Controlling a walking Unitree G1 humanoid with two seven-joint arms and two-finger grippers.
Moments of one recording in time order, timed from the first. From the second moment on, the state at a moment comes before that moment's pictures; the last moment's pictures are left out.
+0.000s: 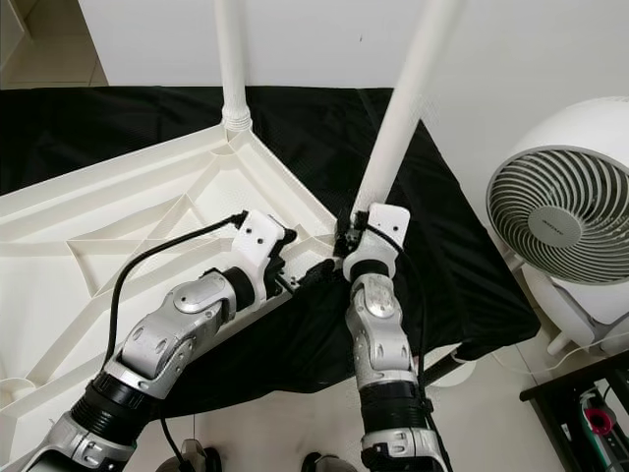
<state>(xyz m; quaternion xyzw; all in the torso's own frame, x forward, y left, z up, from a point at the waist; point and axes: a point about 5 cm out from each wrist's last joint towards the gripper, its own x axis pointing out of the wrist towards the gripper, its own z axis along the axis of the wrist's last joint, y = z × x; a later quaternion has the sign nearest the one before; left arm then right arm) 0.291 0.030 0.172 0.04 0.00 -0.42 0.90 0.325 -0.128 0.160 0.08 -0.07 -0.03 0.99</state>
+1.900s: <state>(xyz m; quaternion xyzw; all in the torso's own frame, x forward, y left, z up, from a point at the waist) 0.283 0.027 0.174 0.05 0.00 -0.45 0.89 0.344 -0.161 0.159 -0.03 -0.09 0.31 0.95</state>
